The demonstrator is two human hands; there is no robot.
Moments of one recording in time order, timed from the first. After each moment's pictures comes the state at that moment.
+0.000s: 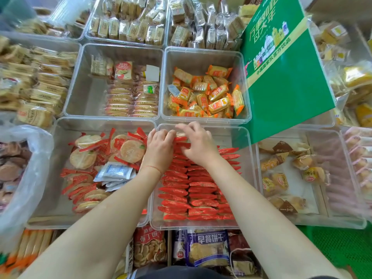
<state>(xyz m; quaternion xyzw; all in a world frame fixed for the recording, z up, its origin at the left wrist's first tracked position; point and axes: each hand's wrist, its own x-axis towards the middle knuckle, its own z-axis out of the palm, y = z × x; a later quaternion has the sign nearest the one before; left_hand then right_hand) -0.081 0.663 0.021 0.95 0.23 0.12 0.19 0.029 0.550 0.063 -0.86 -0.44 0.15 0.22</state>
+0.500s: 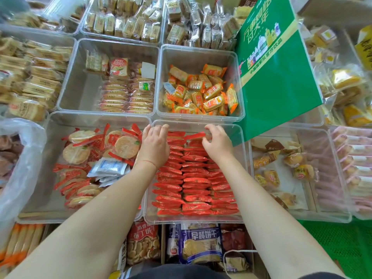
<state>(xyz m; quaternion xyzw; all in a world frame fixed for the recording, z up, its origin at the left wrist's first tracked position) -0.081 0.660 0.029 0.95 0.24 0.06 0.17 0.059 0.496 0.054 -0.92 -0.27 0.16 0.24</state>
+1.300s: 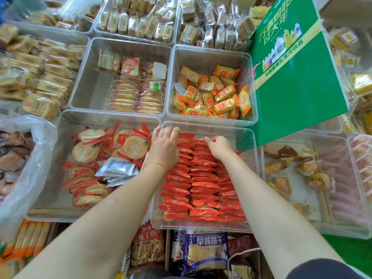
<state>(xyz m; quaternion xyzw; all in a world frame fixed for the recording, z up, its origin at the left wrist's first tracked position) -0.081 0.659 0.035 0.96 0.23 0.03 0.15 0.071 0.531 0.025 -0.92 -0.12 0.34 0.16</state>
